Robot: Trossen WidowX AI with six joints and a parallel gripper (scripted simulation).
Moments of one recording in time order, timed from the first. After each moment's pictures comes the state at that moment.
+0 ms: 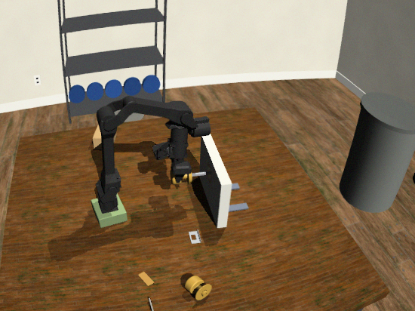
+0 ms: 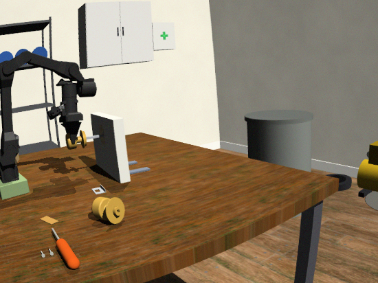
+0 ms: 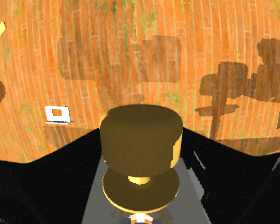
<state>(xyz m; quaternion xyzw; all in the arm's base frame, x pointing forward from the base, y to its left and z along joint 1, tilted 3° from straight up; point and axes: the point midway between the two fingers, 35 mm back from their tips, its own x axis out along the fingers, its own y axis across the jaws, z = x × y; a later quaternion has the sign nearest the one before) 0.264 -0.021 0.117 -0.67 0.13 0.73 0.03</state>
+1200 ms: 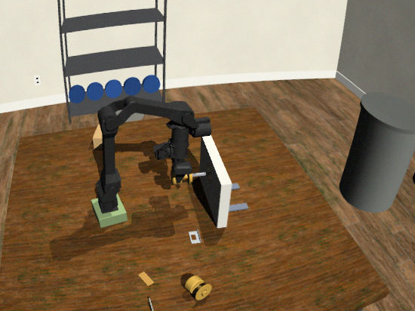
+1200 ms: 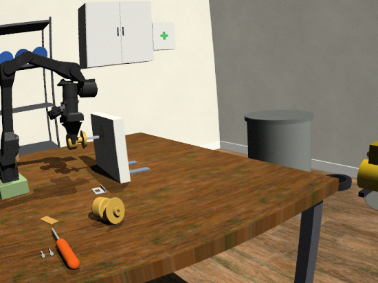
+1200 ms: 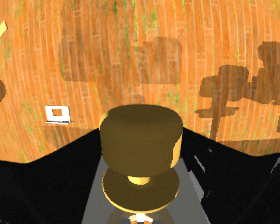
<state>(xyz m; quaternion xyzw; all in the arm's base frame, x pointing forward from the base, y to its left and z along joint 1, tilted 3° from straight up) 0.266 -0.021 0.116 -0.67 0.13 0.73 0.02</state>
